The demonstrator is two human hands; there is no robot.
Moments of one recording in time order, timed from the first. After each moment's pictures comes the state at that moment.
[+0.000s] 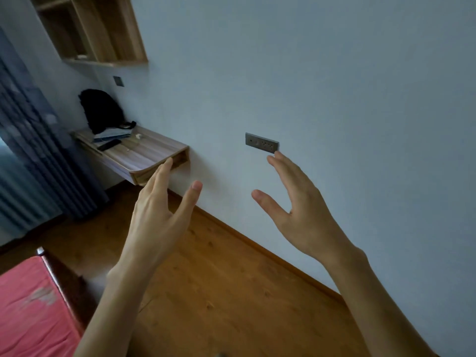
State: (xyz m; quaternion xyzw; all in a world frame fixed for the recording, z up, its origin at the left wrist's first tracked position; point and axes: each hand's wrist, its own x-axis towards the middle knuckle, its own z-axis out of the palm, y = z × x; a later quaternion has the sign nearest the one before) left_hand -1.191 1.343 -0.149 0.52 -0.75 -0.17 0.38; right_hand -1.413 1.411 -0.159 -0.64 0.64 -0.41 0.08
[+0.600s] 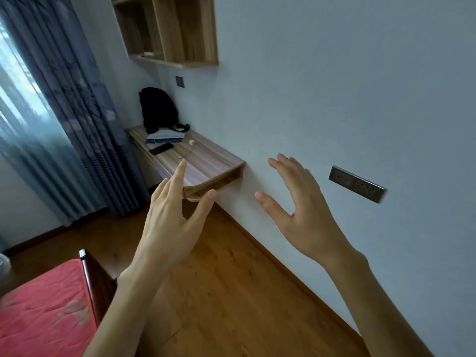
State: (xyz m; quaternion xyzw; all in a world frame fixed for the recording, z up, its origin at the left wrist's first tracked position) left_hand -1.065 1.062 -0.161 0.56 -0.71 -0.14 0.39; right_hand -1.292 1.084 -0.159 -0.71 0.56 -0.41 0.10
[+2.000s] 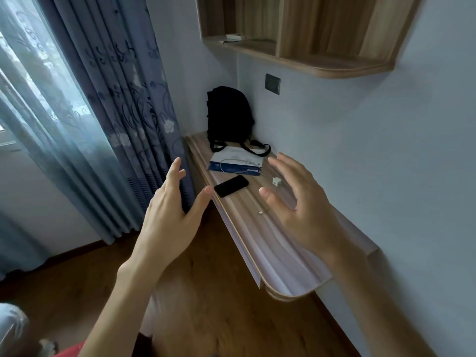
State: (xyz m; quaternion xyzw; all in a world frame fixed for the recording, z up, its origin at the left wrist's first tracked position) left_hand -0.775 0.455 -0.195 0.65 -0.64 -0.10 0.39; right_hand -1.010 0.418 -0.193 -0.77 0.47 -0.40 0.16
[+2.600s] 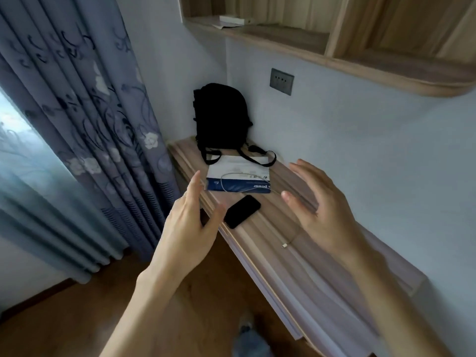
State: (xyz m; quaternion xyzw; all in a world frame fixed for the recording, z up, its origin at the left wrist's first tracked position) left_hand -0.673 0.231 -0.231 0.60 -0.70 -0.18 0.34; right_hand -0.923 0.228 -0.219 -0.72 0.56 -0.40 0.13
